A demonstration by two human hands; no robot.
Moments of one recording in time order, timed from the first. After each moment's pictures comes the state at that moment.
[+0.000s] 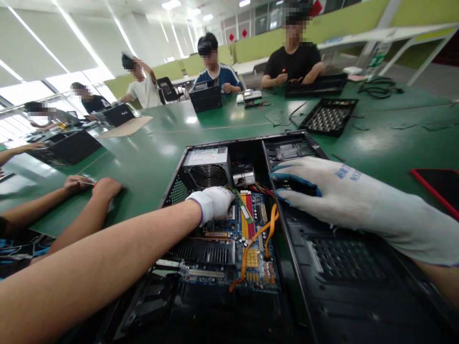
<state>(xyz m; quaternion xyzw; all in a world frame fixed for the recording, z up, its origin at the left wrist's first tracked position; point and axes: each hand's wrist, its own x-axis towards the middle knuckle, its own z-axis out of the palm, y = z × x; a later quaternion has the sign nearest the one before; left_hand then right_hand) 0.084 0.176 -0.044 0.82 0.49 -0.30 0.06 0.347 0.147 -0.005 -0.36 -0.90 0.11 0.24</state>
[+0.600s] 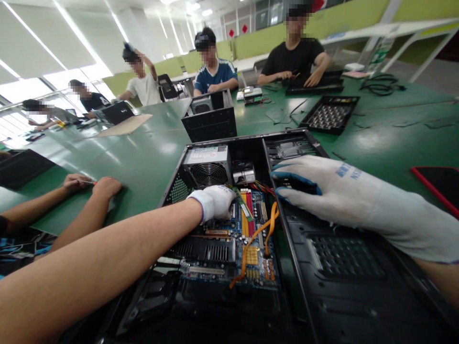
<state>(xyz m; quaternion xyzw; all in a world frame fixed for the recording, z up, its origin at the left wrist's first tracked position) 0.083 0.177 -0.047 0.82 0.49 -0.28 0.08 0.348 0.148 -0.007 -0.36 -0.89 0.10 0.24</state>
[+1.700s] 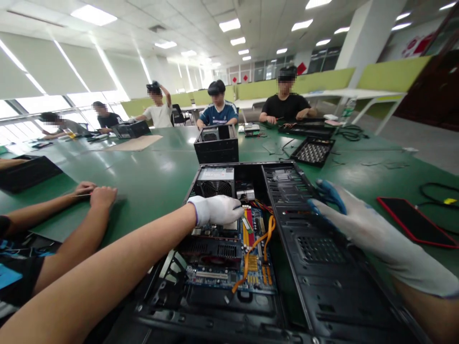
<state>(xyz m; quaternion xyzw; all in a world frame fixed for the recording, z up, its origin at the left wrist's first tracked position) 0.067 0.148 0.000 0.88 0.44 -0.16 0.08 0.399 0.108 -0.026 -0.59 -0.74 0.12 0.31</state>
